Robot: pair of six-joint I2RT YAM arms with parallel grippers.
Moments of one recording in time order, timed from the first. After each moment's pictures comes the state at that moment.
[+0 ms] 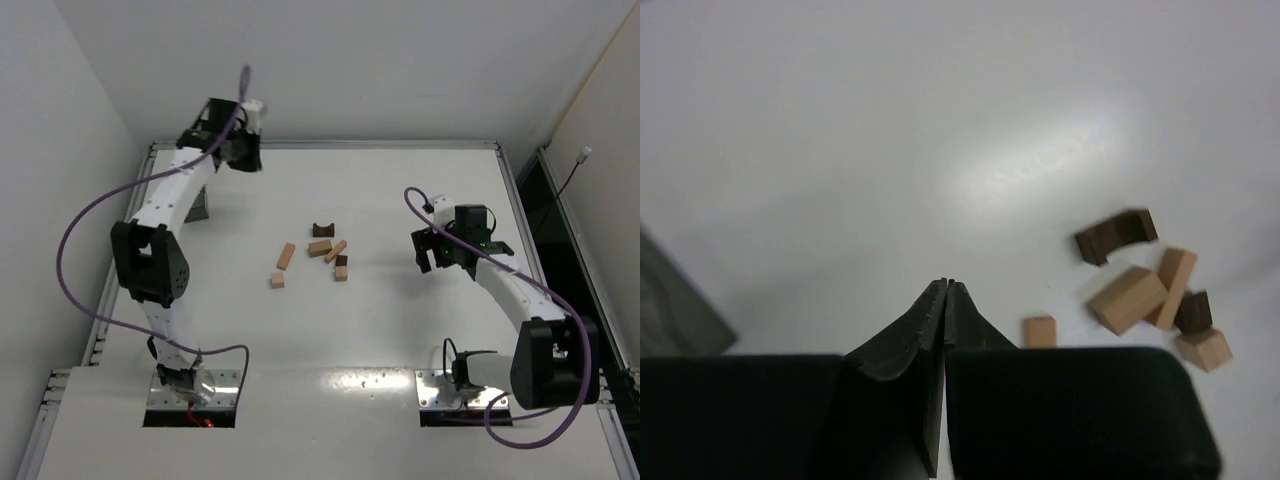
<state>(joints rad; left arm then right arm) -0.11 1.86 1.88 -0.69 0.19 0.02 0.04 1.24 0.67 -0.29 -0.17 -0.31</state>
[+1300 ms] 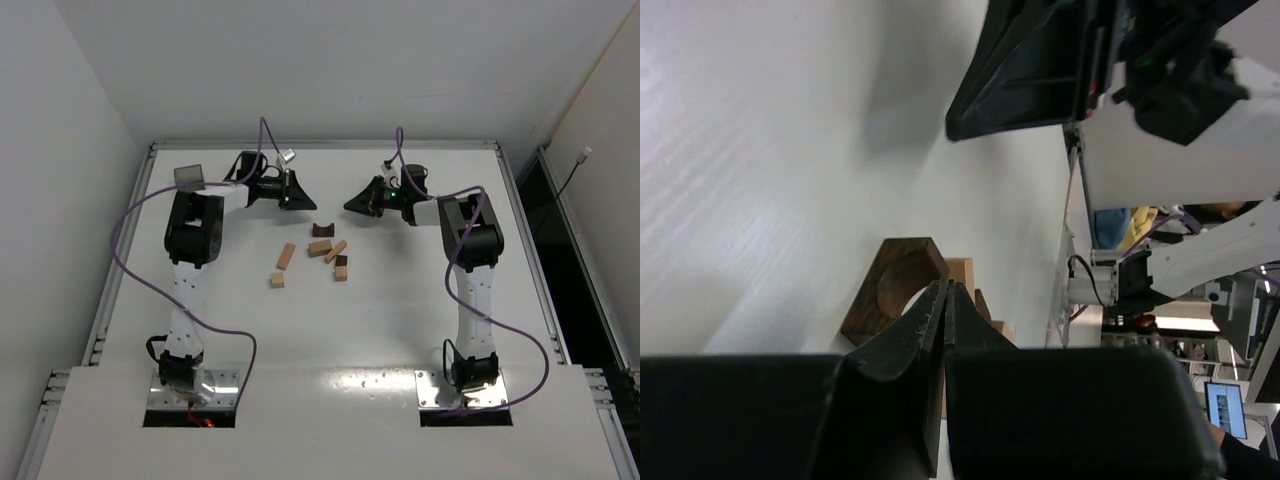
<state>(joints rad) -0.19 2.41 1.73 -0.02 1.18 -0.51 0.14 2.31 1.33 0.46 -0.88 0.87</state>
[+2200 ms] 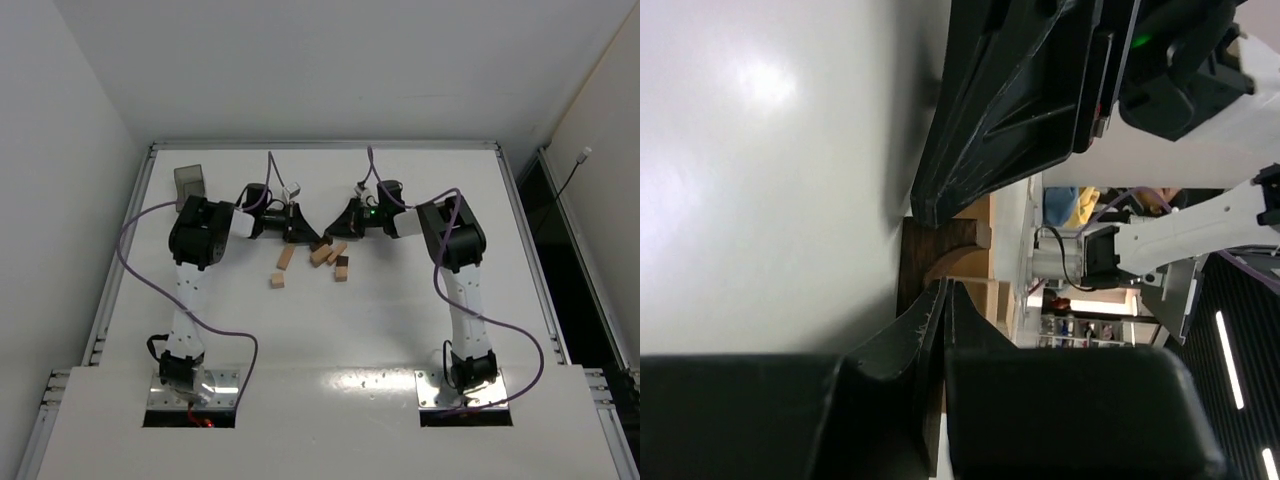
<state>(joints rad) -0.23 2.44 1.41 0.45 1.25 -0.81 0.27 2.42 1.35 0.49 -0.95 0.91</state>
